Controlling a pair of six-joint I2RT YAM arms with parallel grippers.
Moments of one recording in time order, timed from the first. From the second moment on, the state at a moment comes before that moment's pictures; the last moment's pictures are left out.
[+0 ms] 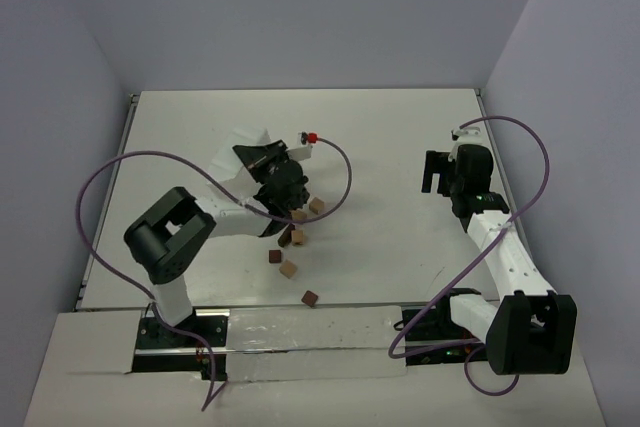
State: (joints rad) left arm -0.86 1.81 0.90 1.03 -1.44 1.48; right arm -0.03 1.06 0.70 -0.26 0.10 0.02
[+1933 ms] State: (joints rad) left arm 0.42 2.23 1.98 -0.93 0.12 0.37; right arm -0.04 1.16 0.73 -0.29 0.06 0.02
